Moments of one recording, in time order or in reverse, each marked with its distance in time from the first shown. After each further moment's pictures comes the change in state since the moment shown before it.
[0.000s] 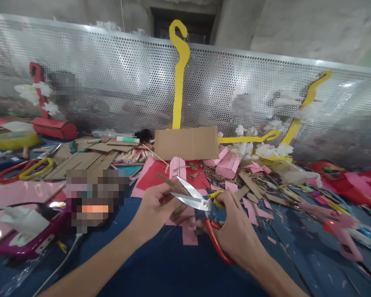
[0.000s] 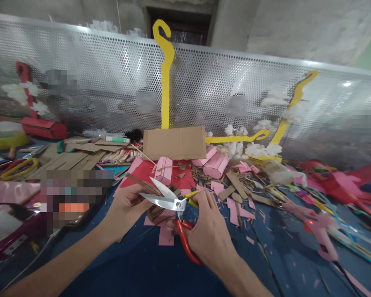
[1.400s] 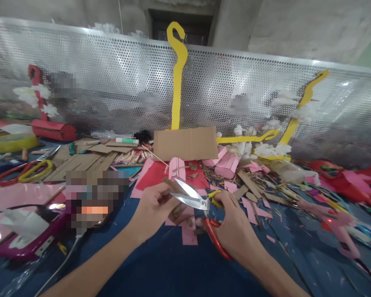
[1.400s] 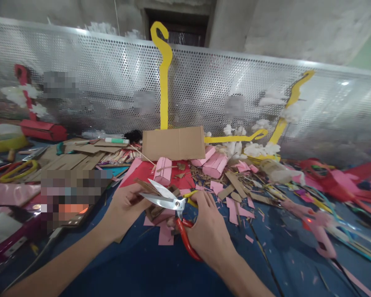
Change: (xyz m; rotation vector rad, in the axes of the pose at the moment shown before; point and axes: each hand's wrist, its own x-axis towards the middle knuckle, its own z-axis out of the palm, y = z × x) left_hand 0.000 0.005 -0.003 0.092 0.027 -0.019; right_hand 0.001 0.003 0.002 0.105 -0.021 0.032
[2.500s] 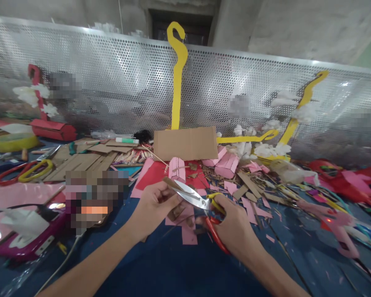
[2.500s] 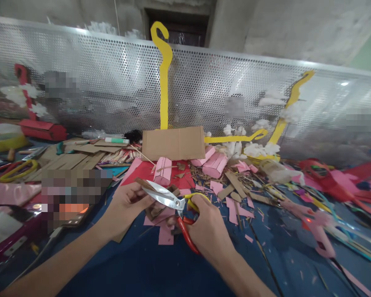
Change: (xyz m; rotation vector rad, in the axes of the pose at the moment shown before) left_hand 0.002 -0.006 -0.002 -0.092 -0.038 -0.015; right_hand 0.005 -0.001 0.000 -0.063 -0.011 0.001
